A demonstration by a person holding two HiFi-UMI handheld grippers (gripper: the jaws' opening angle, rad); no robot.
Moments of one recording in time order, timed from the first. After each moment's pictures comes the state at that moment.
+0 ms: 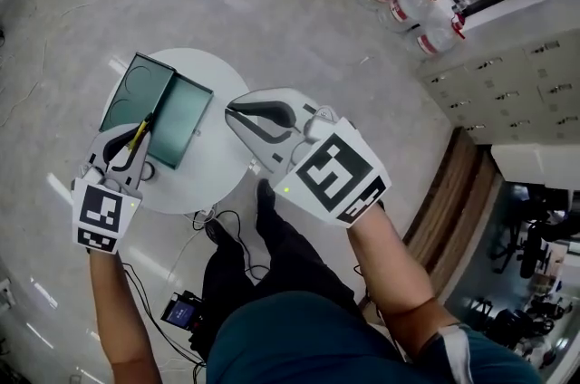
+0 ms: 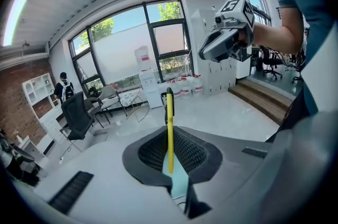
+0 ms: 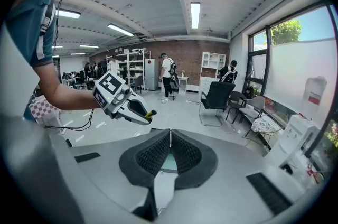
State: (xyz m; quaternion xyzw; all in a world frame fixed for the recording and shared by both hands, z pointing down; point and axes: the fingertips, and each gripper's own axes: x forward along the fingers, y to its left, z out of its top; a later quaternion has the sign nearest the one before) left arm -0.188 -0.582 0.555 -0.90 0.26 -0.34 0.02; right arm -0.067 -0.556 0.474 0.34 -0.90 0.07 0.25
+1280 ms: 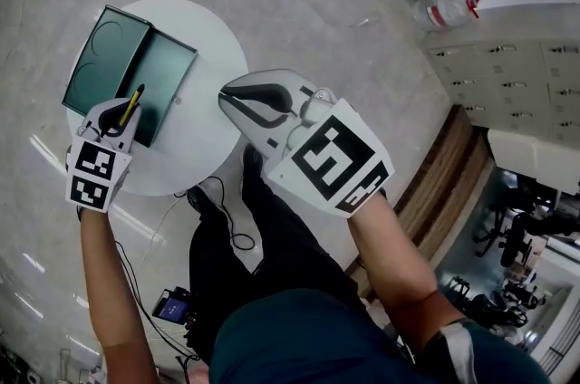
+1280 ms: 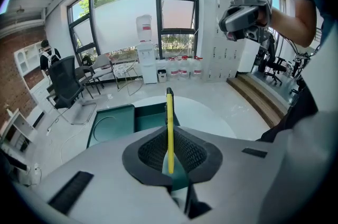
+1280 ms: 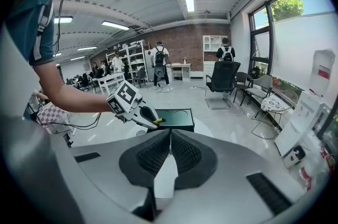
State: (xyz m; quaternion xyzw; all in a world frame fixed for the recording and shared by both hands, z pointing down) left arm -0.175 -0.622 0.790 -0.87 0.24 -0.42 -0.09; right arm -0.040 -0.588 0.653 0.31 -0.90 0.15 0.29
